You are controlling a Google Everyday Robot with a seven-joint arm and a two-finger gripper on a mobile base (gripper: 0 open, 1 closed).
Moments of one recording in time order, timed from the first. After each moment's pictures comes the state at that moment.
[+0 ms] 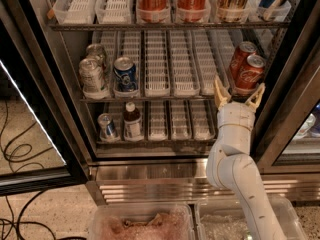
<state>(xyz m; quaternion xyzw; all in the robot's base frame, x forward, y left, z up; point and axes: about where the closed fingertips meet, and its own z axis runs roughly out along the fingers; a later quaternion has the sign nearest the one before) 0.631 -0.255 0.836 0.09 0.57 -0.10 0.81</state>
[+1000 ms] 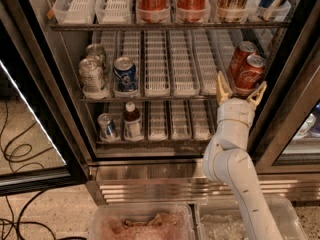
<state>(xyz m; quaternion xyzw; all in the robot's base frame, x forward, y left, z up) 0.639 -0.263 0.839 0.13 0.56 -0.11 0.81</state>
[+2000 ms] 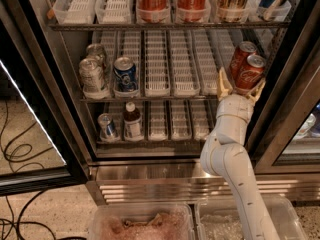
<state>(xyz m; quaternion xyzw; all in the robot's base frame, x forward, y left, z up) 0.654 -0.266 0.842 0.14 0.55 -0.12 0.81</state>
